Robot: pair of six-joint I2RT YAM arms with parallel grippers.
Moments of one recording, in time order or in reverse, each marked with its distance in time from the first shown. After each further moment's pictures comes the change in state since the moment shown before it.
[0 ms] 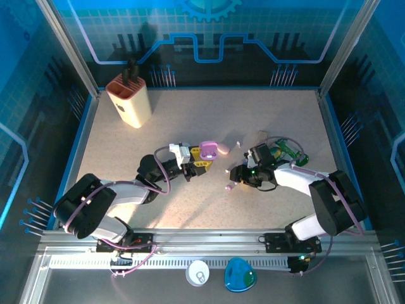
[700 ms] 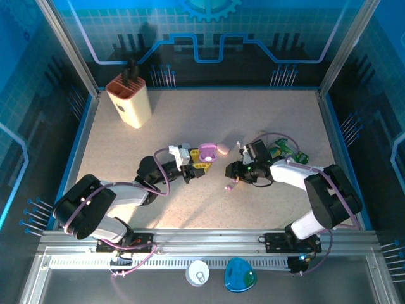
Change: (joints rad) left arm 0.000 -0.008 -0.028 0.000 0.000 0.000; right arm 0.014 0.066 0.074 0.031 -0.038 -0.002
